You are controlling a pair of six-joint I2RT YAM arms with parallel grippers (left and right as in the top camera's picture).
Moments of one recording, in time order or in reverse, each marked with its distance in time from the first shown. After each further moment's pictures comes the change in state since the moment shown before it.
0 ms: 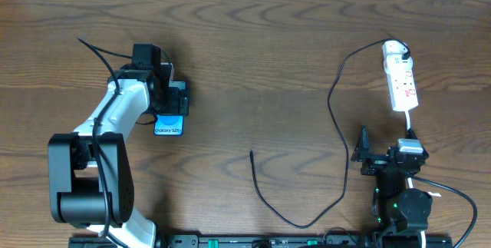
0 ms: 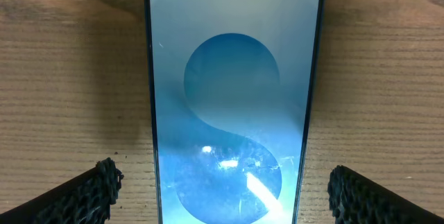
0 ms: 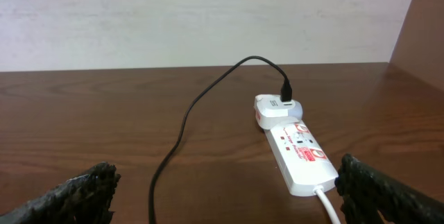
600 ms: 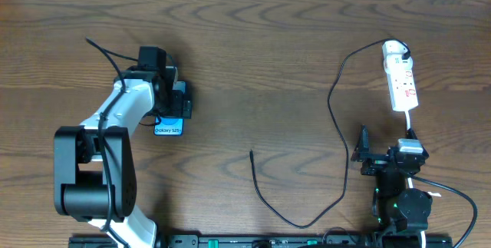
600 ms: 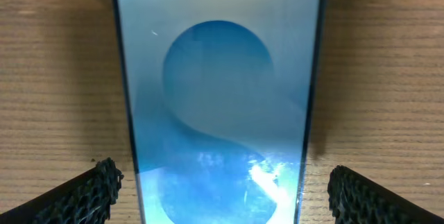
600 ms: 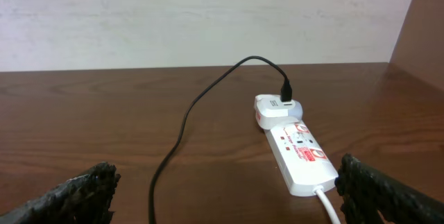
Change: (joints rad) left arm -0.026 0.035 -0.010 0.014 -0.019 0.001; right arm 0.000 0.000 0.000 0.000 0.000 0.000
